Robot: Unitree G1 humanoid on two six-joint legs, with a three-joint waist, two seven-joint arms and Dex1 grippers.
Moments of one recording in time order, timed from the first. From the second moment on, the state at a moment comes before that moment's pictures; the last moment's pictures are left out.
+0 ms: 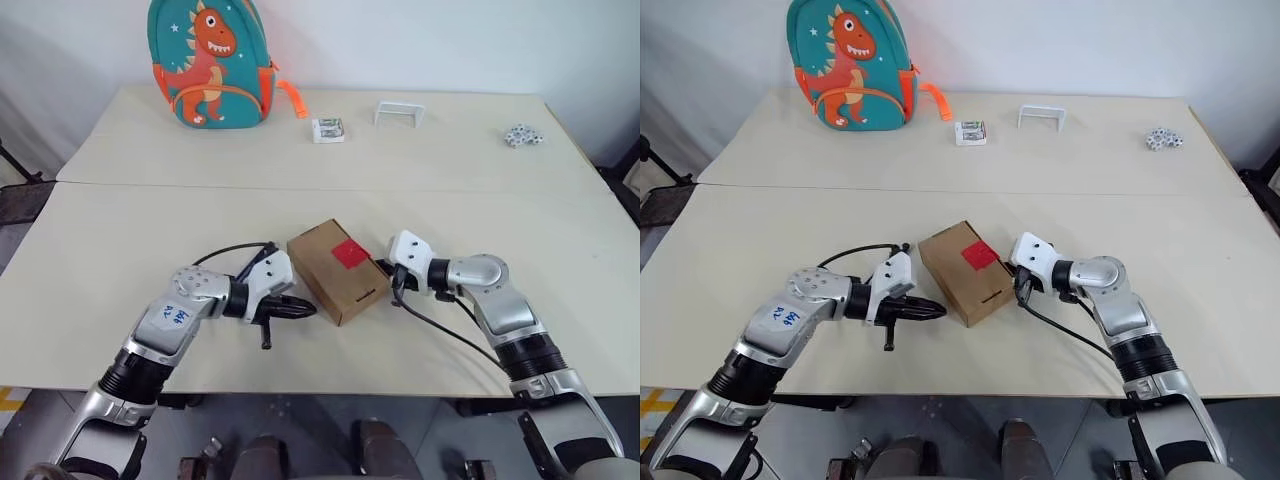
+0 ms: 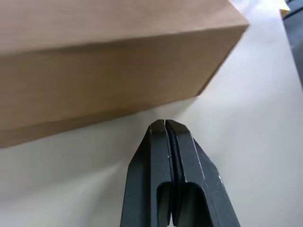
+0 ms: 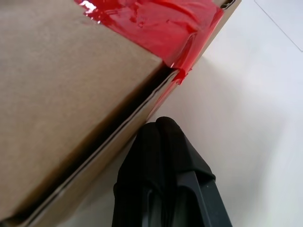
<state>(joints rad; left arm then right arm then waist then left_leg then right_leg) -0.49 0.60 -0.23 -0.11 -0.24 0.58 -1.04 -0.60 -0.50 0.19 0.28 0.02 0.07 0.98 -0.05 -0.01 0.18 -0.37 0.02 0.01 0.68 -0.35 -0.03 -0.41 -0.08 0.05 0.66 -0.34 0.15</state>
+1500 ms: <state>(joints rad) -0.23 0.82 0.29 -0.08 -0.48 0.62 -0.89 -0.11 -0.79 -0.39 -0.53 0.82 0.31 1.11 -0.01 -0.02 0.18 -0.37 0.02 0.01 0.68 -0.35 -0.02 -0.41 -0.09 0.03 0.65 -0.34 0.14</state>
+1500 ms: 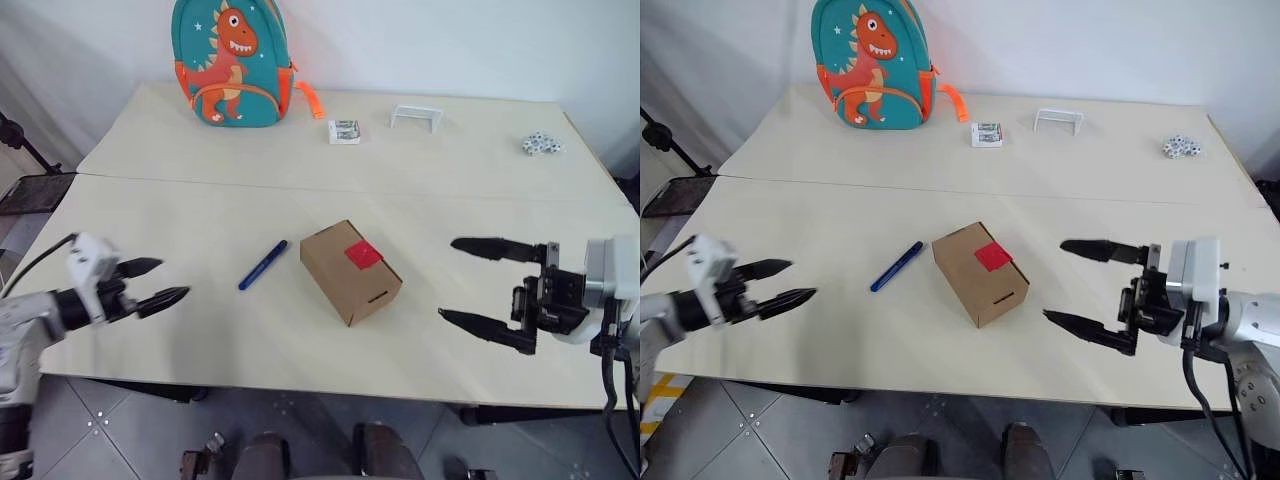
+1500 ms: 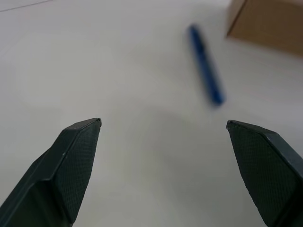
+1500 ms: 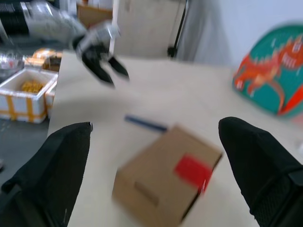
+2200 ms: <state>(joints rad) -0.44 0.52 -0.08 -0.14 -0.21 0.82 -0.41 0.04 -0.76 -0.36 -0.54 0.74 0.23 1.09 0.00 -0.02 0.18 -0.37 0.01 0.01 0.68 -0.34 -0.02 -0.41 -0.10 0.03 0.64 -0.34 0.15</state>
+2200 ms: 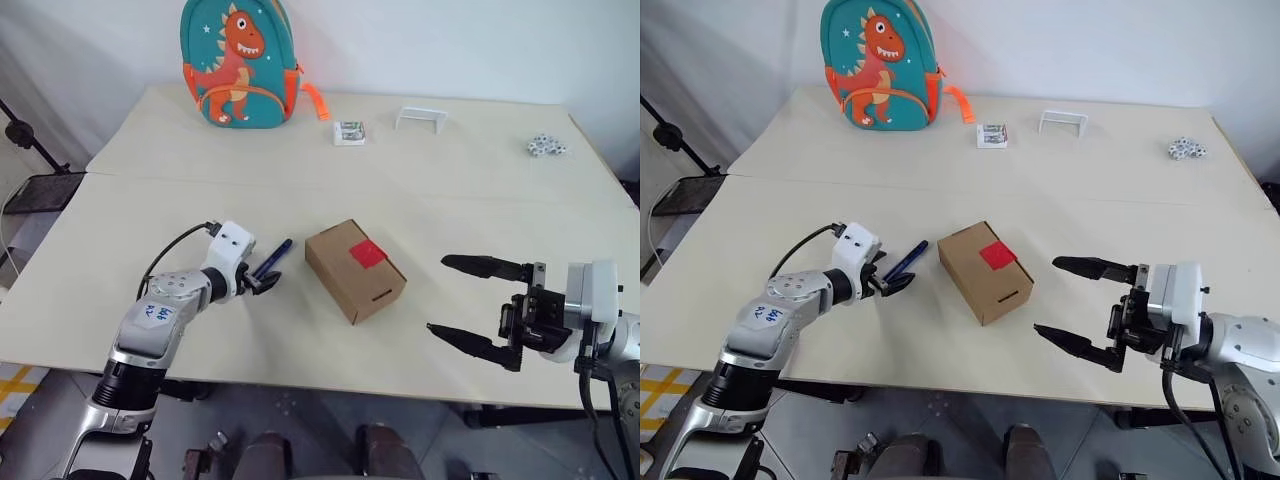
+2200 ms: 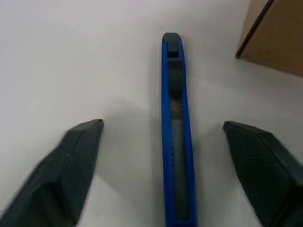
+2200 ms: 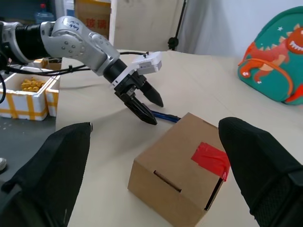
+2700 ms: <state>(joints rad) -0.38 0.57 -0.07 -0.19 -0.22 0.81 -0.47 0.03 -0.75 -0.36 -0.50 0.72 0.20 1.08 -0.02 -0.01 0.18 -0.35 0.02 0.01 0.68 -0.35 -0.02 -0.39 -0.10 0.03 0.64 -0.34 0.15</state>
